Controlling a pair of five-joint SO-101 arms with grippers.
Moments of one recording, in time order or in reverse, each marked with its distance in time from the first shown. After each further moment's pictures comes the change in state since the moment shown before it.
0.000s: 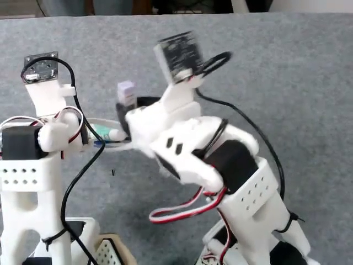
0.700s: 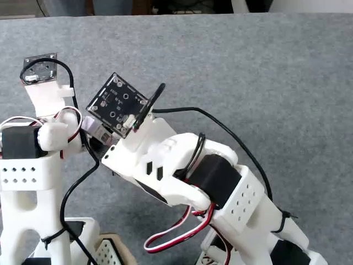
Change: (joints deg) left arm -0.3 -0.1 1.2 -1.2 0.0; right arm -10.7 -0.3 3.0 -2.9 23.8
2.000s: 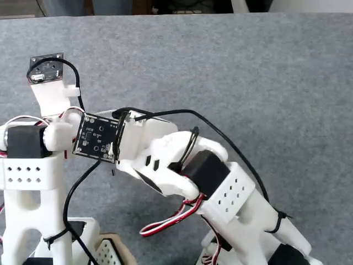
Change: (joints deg) left arm 0.4 0.0 0.1 0.0 0.1; right arm 6.3 -1.1 10.5 -4.1 27.0
